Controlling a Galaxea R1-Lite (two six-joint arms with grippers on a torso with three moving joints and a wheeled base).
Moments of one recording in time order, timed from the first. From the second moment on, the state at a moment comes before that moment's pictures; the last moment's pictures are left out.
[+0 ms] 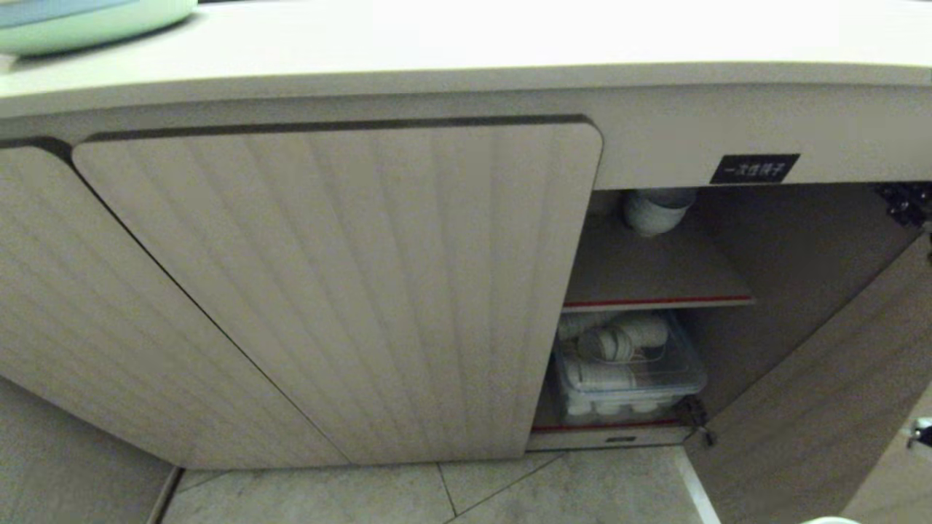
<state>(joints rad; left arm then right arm) 0.00 0.00 0.00 0.00 -0.01 0.02 0.20 1.07 -0.74 0.85 0.23 0.14</state>
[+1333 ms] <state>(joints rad) 0.00 0.00 0.00 0.00 -0.01 0.02 0.20 1.07 -0.78 0.86 0.23 0.14</state>
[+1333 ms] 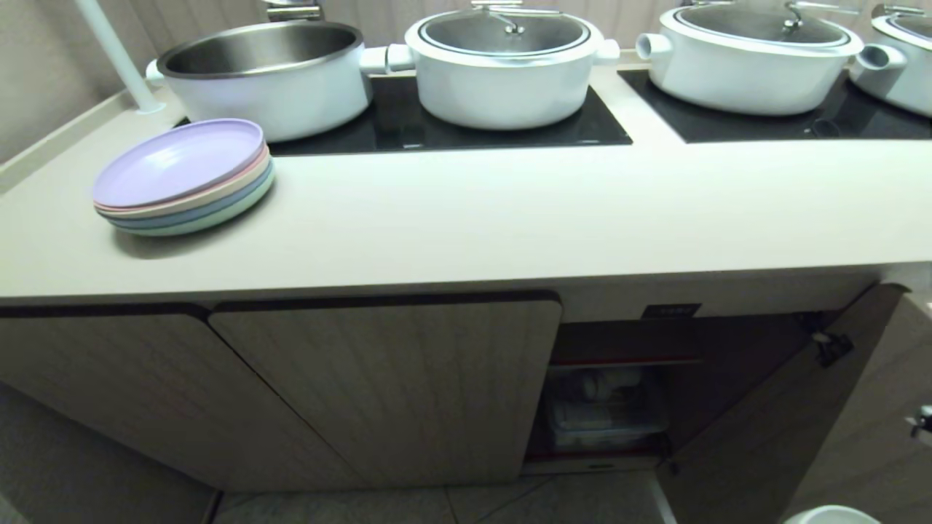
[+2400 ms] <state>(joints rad) 0.00 0.00 0.00 0.00 -0.01 0.02 0.20 1.06 -0.79 0.88 0.23 0.14</state>
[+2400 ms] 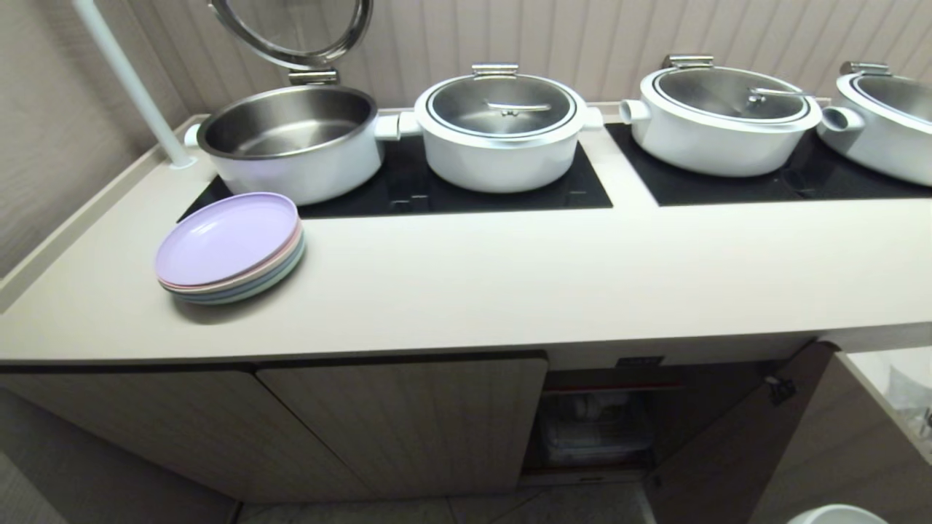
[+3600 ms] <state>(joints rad) 0.00 0.00 0.00 0.00 -0.01 0.02 0.20 1.07 -0.81 0.90 0.23 0.14</state>
